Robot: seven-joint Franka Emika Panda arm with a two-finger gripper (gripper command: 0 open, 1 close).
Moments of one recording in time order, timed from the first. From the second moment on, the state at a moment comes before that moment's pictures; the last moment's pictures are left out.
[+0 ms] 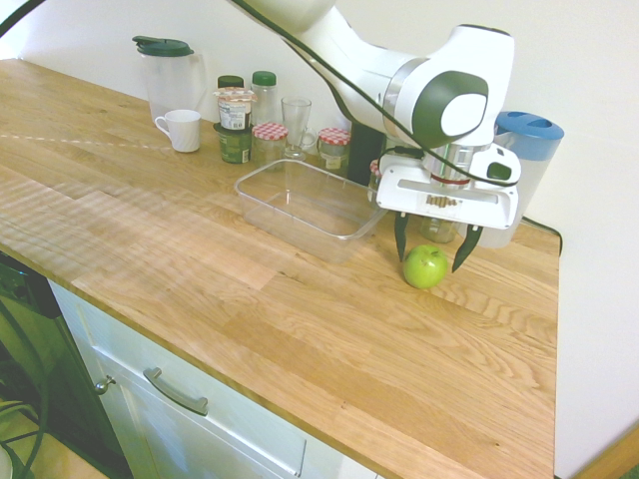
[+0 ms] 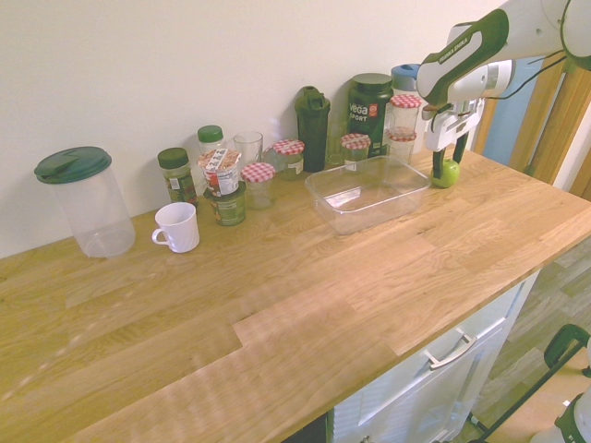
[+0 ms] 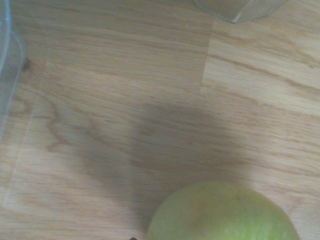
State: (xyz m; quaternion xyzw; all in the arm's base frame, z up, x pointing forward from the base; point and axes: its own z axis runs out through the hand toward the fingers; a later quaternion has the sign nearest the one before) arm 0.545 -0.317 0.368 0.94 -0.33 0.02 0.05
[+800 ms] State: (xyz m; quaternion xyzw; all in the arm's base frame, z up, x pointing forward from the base) arm 0.547 -0.315 0.397 0.94 -0.34 0.02 0.01
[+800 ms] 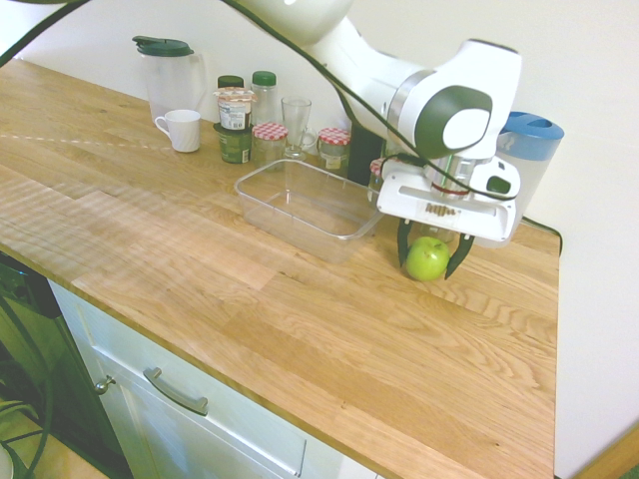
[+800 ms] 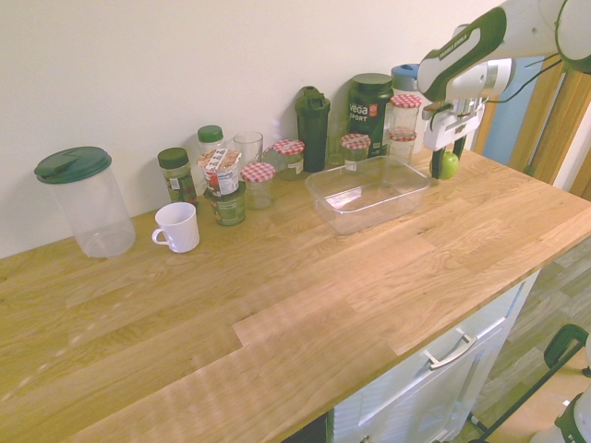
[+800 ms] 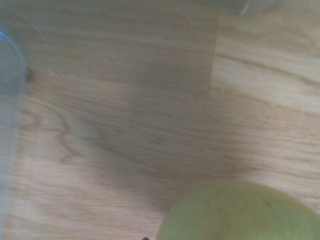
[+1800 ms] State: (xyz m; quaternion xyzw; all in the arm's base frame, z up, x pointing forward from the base) arm 0.562 -0.069 0.378 0.96 -0.27 0.04 0.02
